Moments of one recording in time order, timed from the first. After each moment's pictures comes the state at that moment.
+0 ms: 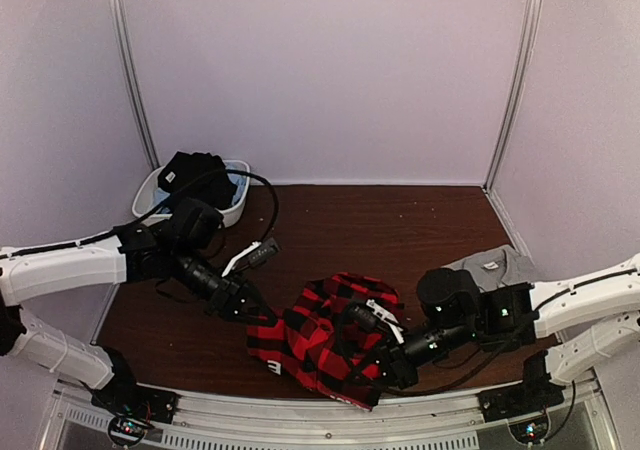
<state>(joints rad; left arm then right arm) -0.78 1.26 0.86 -0.43 0.98 -0.09 1.27 1.19 0.65 0.01 -0.46 0.63</state>
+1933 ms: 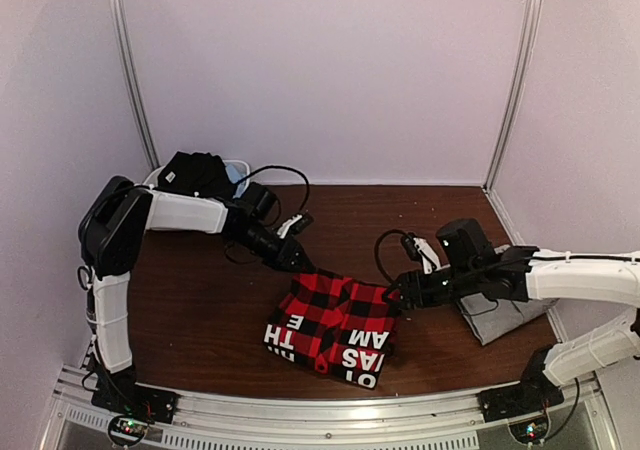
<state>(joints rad) -0.59 2.07 1.38 -0.34 0.82 -0.18 0.75 1.22 0.66 -0.21 -0.28 0.59</state>
